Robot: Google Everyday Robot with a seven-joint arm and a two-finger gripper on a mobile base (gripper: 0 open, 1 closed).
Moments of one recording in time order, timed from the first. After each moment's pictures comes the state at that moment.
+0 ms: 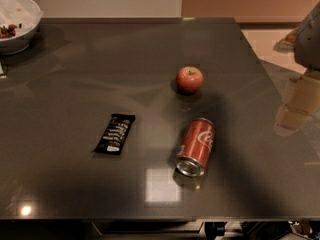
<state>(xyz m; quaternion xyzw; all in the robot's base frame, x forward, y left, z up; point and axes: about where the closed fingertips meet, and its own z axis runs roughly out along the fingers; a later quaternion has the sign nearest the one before) 0.438 -0.217 0.976 -0.60 0.78 -0.03 0.16</state>
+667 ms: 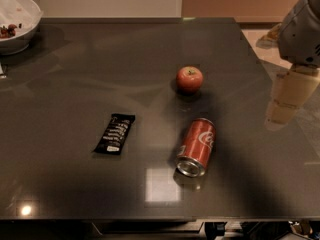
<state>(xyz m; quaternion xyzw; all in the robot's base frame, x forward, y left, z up) 0.451 -0.196 0.976 -0.65 0.74 -0.02 0.16</state>
